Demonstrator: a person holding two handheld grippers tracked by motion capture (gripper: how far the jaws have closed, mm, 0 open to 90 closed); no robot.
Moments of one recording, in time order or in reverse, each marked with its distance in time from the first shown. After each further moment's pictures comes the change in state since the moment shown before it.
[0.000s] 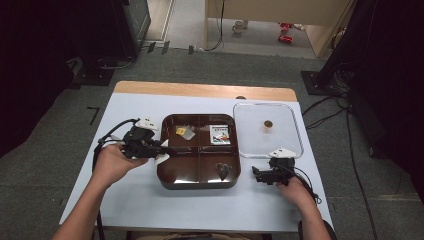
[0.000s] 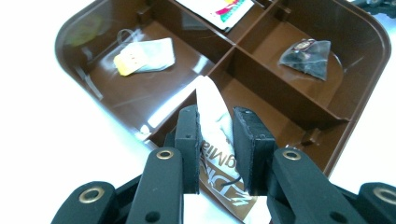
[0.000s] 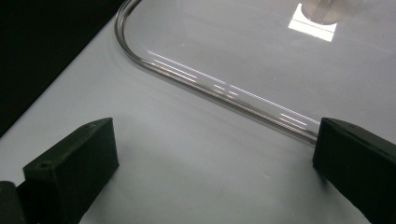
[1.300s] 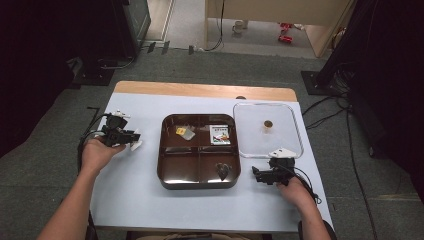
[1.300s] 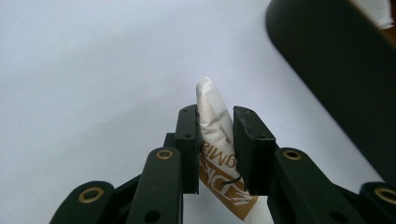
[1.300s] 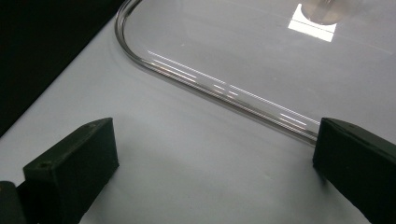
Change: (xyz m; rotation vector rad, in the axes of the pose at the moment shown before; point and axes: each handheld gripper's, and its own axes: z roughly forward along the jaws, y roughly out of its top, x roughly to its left) left arm 0.119 -0.056 0.039 0.029 0.198 -0.244; right arm 0.000 0.000 0.000 -0.002 0.000 -0.003
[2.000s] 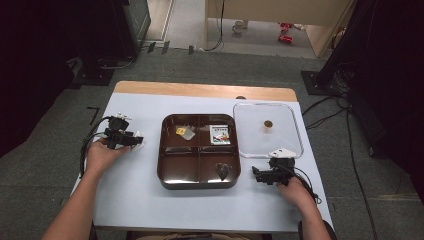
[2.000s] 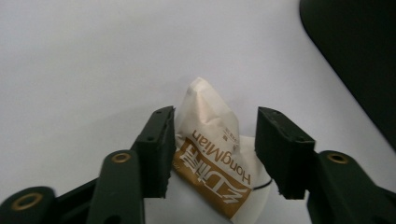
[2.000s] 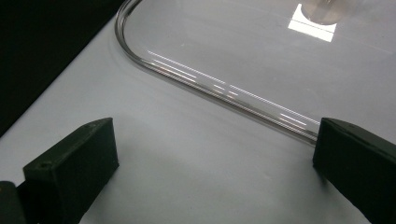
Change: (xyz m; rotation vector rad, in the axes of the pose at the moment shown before) left arm 0.006 -0.007 0.019 0.012 0.016 -0.068; right arm 0.000 0.000 0.000 0.000 -0.001 -0.002
